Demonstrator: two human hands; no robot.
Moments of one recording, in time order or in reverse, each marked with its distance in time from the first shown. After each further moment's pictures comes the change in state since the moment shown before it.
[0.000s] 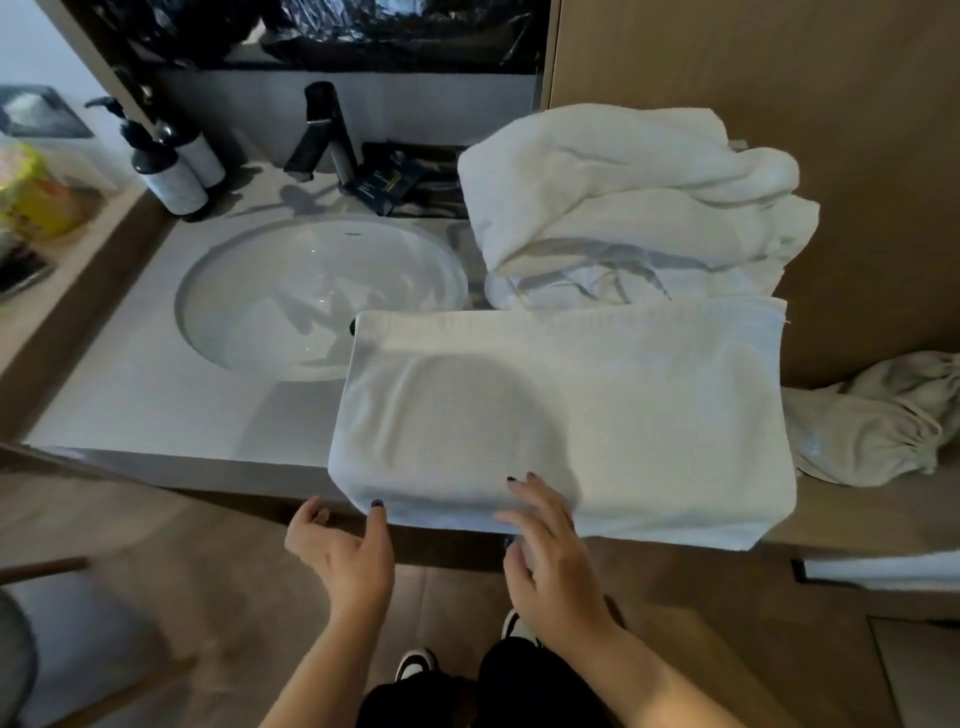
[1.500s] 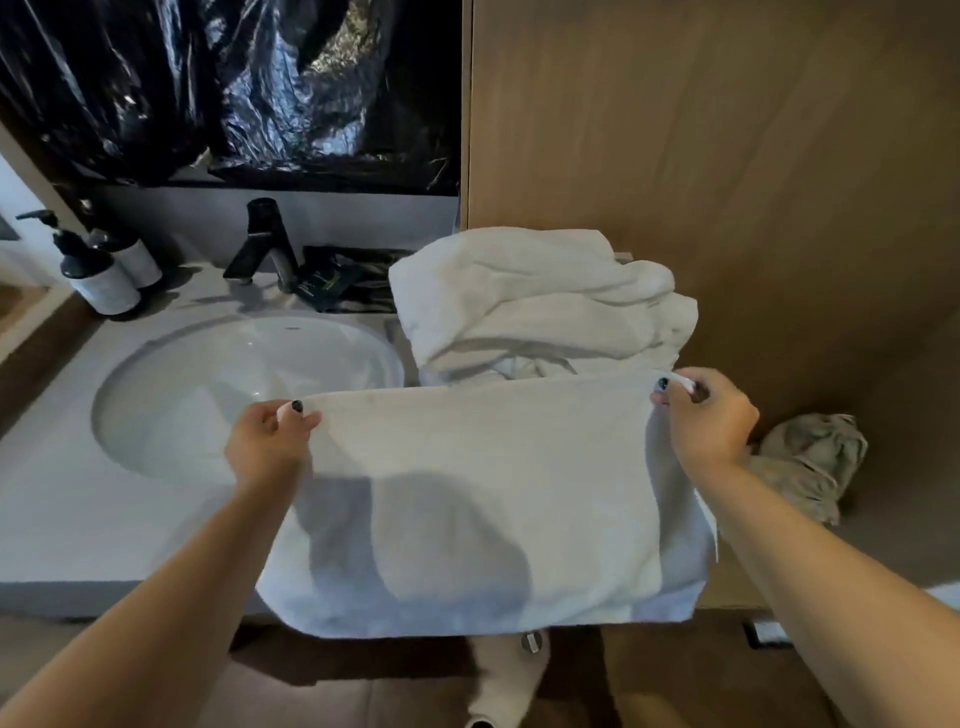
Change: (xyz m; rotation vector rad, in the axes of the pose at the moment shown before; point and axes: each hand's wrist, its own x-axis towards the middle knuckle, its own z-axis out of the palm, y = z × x) left_hand 0.109 0.158 0.067 -0.100 -0.129 0.224; right_hand 0.161 0.096 -0.213 -0.045 0.711 0.455
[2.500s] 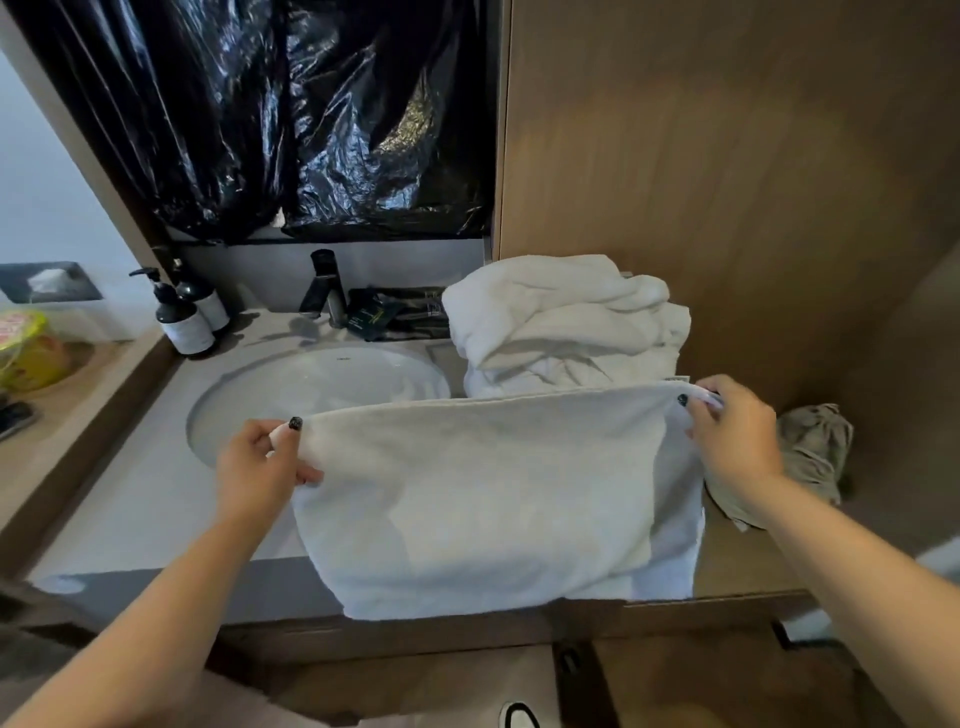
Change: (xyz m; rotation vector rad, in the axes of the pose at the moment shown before) left_hand 0.005 0.004 -0.140 0.019 -0.254 0.256; right_hand -0.090 -0.050 -0.060 -0.232 -0.141 -0.167
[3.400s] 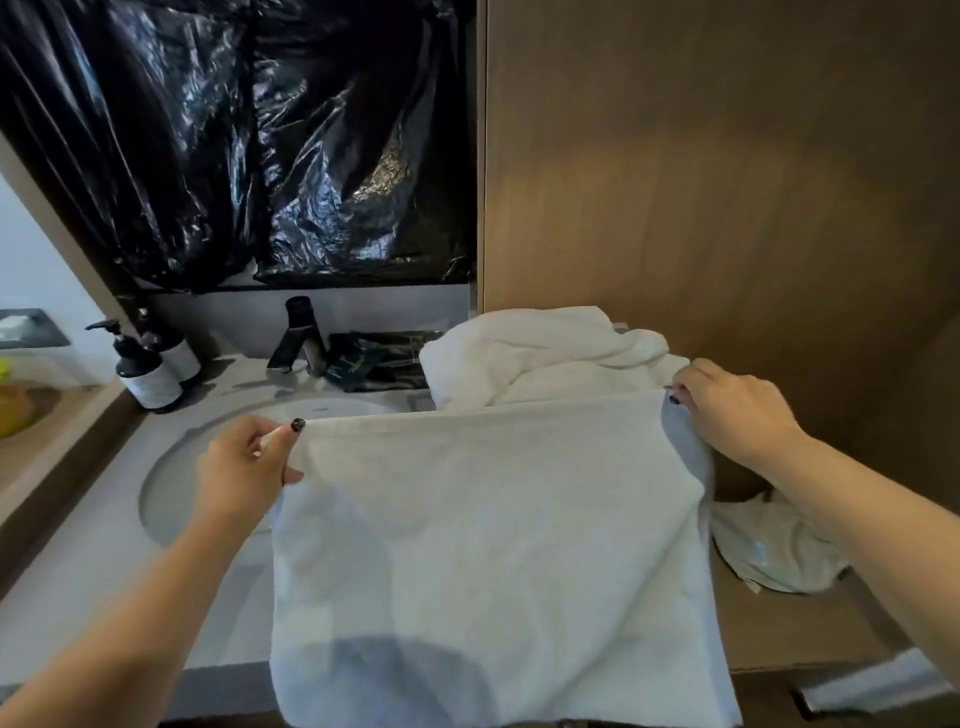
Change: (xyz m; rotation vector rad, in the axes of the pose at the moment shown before) left_hand 0.068 0.059 0.049 0.168 0.033 0.023; right_hand 0.136 -0.002 -0.009 -0.736 -0.243 -0.473
